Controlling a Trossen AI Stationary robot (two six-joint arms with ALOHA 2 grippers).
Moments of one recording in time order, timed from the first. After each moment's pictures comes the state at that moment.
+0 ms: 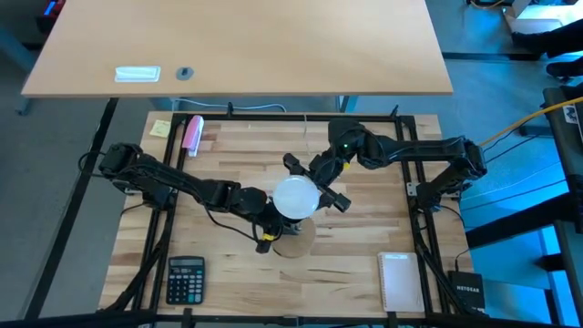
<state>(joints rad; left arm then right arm) -0.25 1.58 1.04 0.14 0.04 -0.04 -0.03 1.58 1.49 0.06 -0.93 -0.07</state>
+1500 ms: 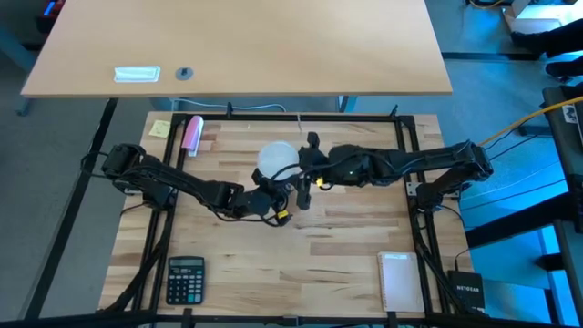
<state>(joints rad) -0.25 1.60 1.04 0.04 -0.73 -0.36 0.14 1.58 1.49 -0.20 0.30 0.02</state>
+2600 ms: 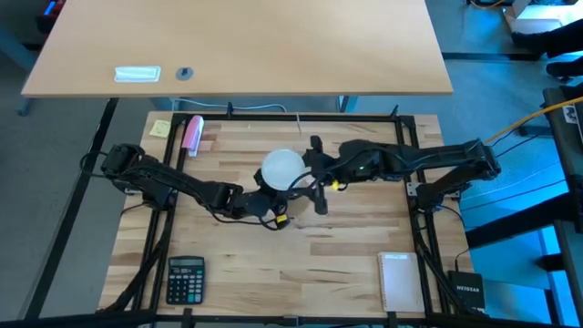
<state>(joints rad) -0.25 1.60 1.04 0.05 -0.69 -0.29 0.14 1.47 1.49 -0.29 0.07 -0.08</state>
